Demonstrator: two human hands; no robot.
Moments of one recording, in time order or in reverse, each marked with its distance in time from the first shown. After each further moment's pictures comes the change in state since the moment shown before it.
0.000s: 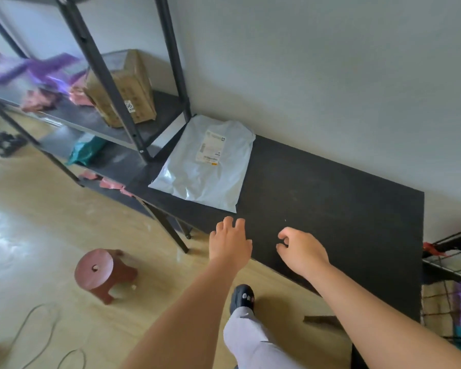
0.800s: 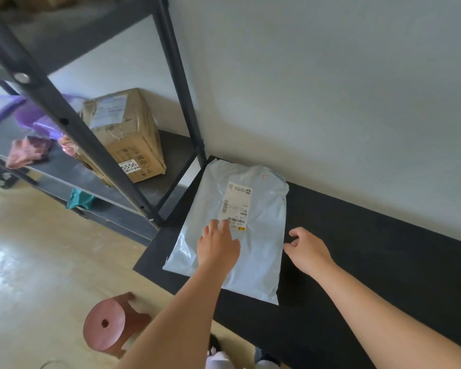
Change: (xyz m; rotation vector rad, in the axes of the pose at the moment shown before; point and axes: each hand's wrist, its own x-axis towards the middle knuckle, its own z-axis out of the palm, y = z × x) left_hand 0.203 -0.090 -0.095 -0.038 0.034 -0.110; right_hand 0.203 -0.102 -0.030 0.327 -0.067 0.170
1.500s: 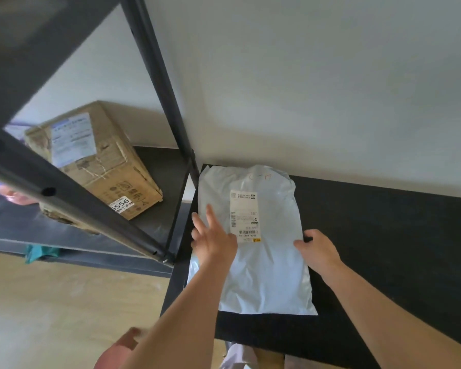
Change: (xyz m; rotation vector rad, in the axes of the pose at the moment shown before) left_hand 0.097 -0.058 -0.026 -0.048 -0.109 -0.072; right_hand 0.023 -0.052 0.056 0.325 0.154 0.388
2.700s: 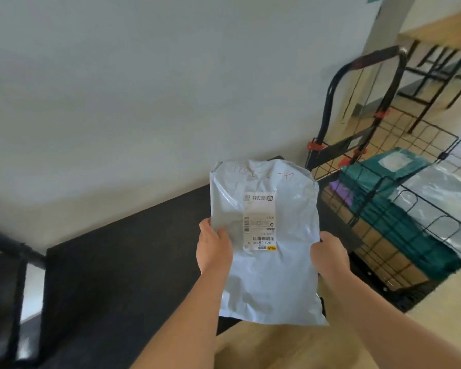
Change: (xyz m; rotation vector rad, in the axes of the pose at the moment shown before) left_hand -0.207 0.189 0.104 -0.349 -0.169 0.574; right_hand -0.128 0.252 -0.167 0.430 0.626 0.375
